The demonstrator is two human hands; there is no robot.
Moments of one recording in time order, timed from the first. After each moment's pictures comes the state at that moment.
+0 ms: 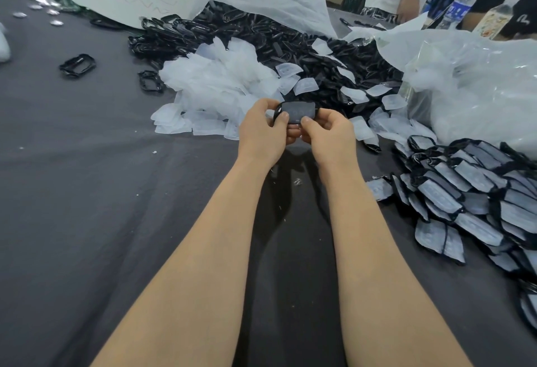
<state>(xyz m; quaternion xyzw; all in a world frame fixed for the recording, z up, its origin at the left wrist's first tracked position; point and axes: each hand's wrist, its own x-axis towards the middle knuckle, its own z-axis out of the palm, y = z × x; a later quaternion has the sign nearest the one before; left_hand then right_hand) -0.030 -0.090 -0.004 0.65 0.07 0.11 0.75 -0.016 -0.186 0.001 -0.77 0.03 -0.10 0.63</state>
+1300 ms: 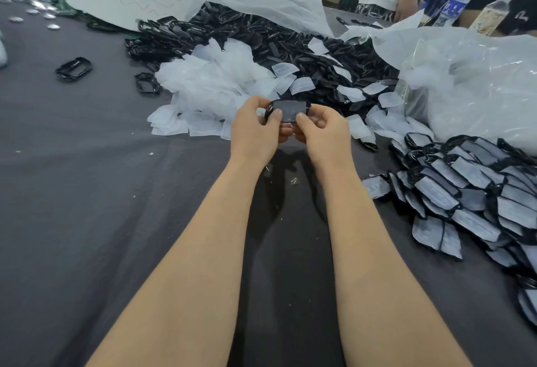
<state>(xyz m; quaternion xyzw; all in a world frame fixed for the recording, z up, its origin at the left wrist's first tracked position) -0.034 -0.086 -0.002 0.67 0.07 0.13 0.72 -0.020 -0.184 0.004 -0.78 0.04 -0.09 0.62</state>
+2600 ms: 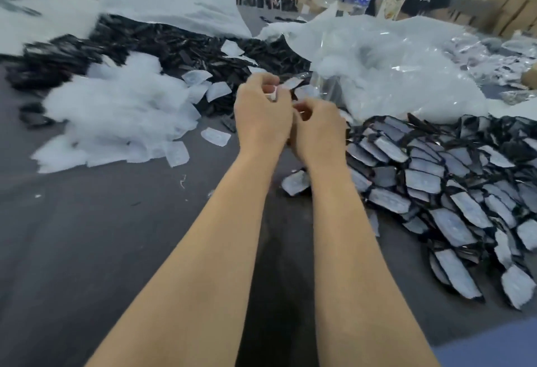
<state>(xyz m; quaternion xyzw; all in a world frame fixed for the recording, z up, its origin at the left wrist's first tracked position) -0.018 -0.200 0.052 0.76 0.01 0.19 0.62 -0.034 -0.273 0.048 -0.90 0.07 -0.21 0.36</state>
